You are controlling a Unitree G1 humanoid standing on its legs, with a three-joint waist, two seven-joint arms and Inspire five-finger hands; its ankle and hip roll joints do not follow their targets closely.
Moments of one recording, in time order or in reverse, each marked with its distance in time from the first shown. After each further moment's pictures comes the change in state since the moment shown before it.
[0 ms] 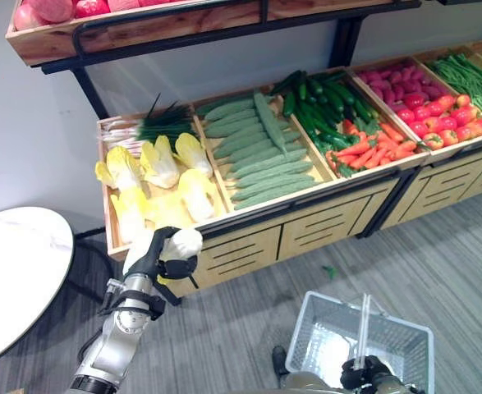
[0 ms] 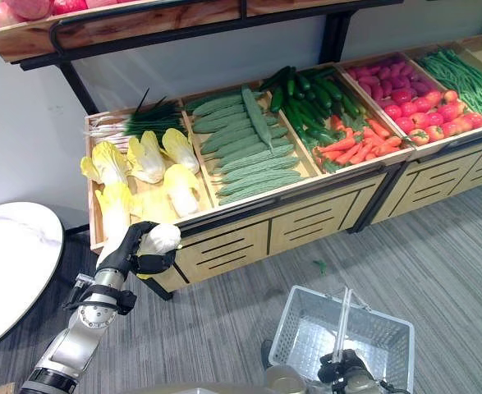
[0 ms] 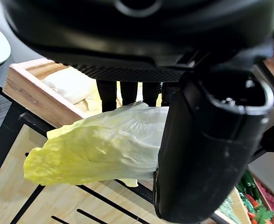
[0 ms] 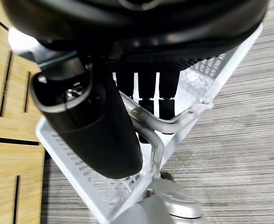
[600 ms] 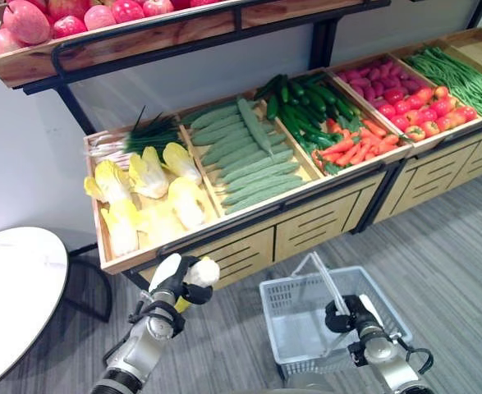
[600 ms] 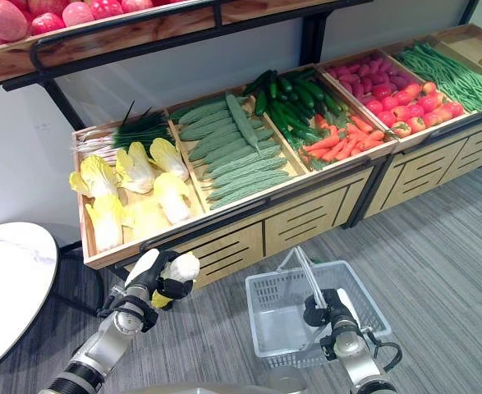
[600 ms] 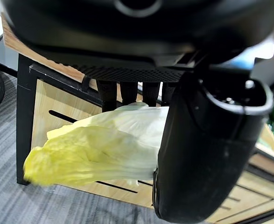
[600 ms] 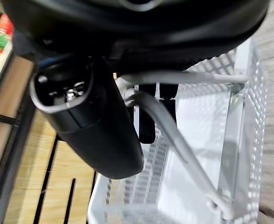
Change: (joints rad) left arm -0.084 -0.082 -0.174 0.264 0.133 0.066 -0.024; right arm 0.015 -0.069 0.071 -0.474 -0.053 0.018 -0.048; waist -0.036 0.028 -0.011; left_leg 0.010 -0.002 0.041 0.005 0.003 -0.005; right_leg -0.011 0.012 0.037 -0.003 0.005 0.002
